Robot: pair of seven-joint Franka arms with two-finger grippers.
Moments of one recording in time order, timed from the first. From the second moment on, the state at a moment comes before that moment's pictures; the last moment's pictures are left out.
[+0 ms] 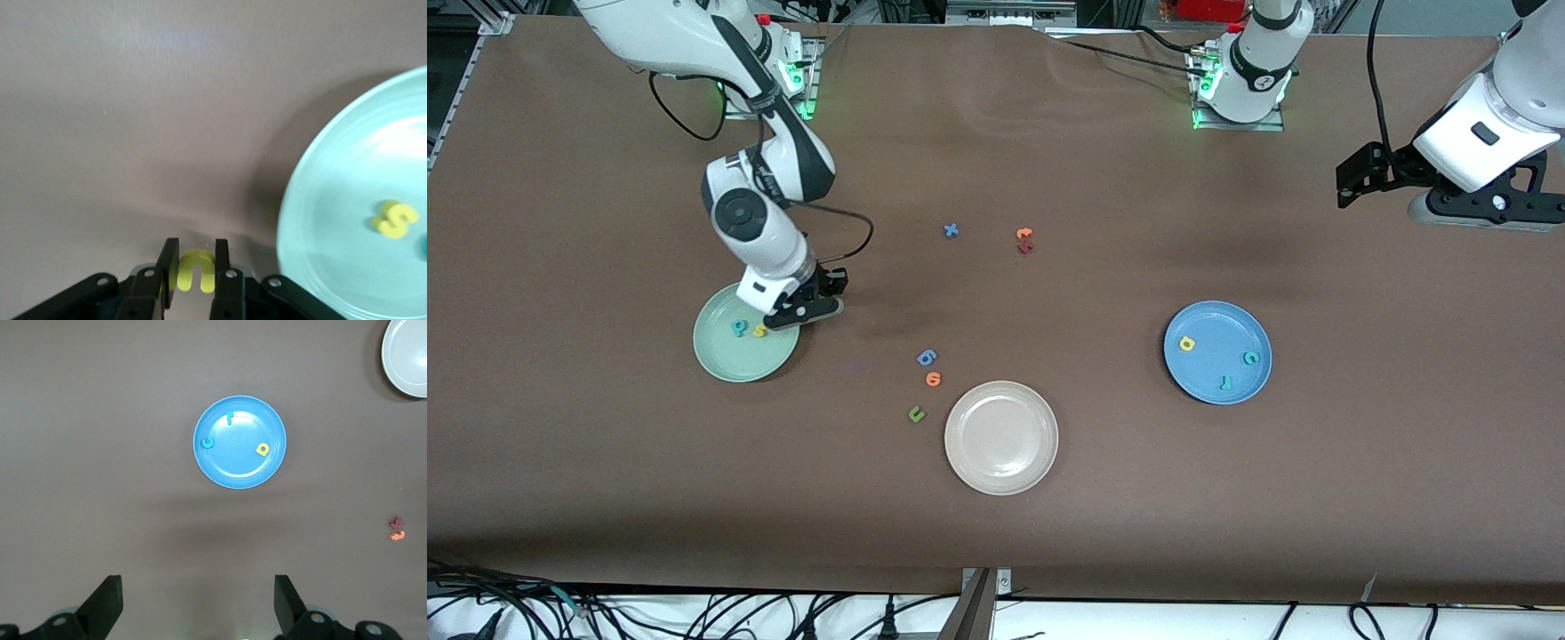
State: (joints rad) left arm -0.02 -0.01 -0.11 -1.59 0.02 1.49 -0.05; right arm 0.24 0.38 0.10 -2.15 0.03 2.48 0.02
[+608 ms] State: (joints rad) left arm -0.02 -0.01 -0.11 -1.59 0.02 1.49 -0.05; right arm 0.23 0.38 -0.11 -2.05 0.11 2.33 -0.34
